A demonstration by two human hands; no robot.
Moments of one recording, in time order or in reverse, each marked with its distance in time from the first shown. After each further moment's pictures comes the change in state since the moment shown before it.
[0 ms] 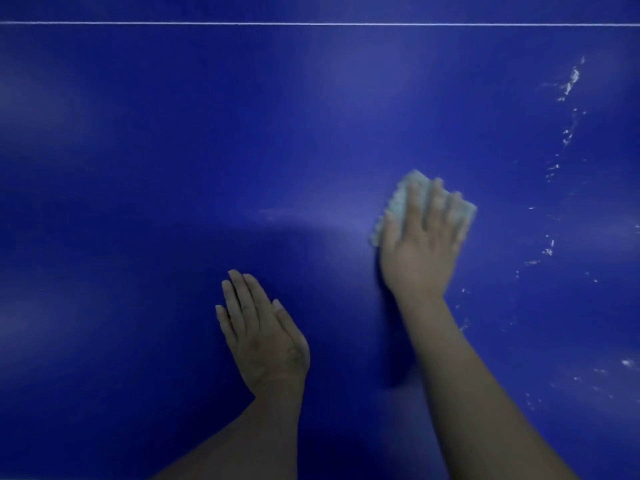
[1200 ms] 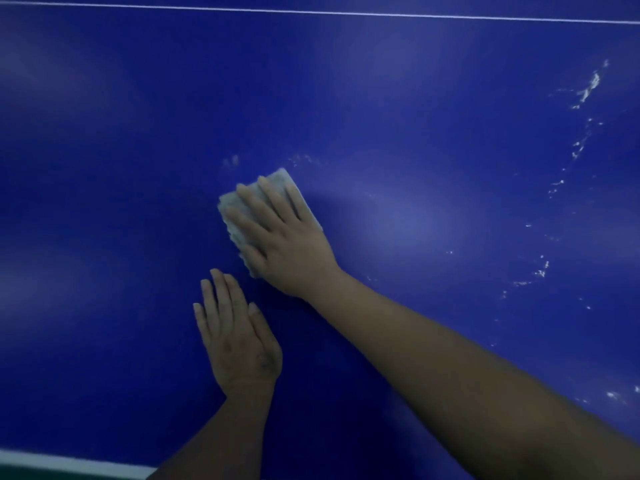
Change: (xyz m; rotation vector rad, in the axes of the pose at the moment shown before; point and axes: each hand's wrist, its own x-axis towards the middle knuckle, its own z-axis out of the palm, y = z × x) left_hand 0.002 -0.002 0.000 0.014 0.013 0.008; right_hand 0.009 -0.114 0.018 0.132 -0.247 -0.955
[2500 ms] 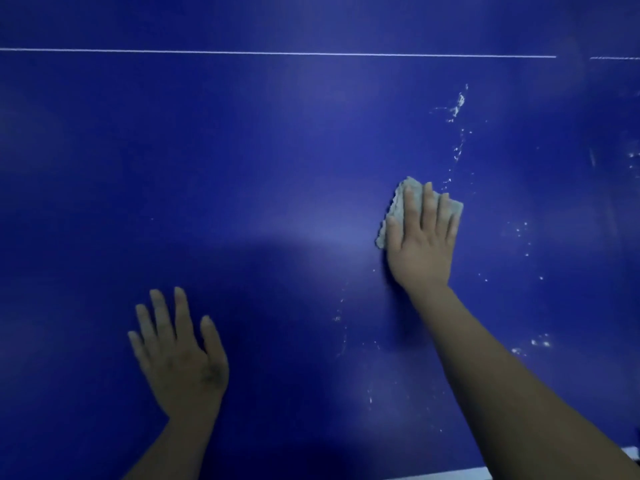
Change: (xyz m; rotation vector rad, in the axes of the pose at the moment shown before) left_hand 0.004 0.016 -0.022 -0.027 0.007 0.055; right_hand -0.186 0.170 -0.079 -0.118 0.087 0.997
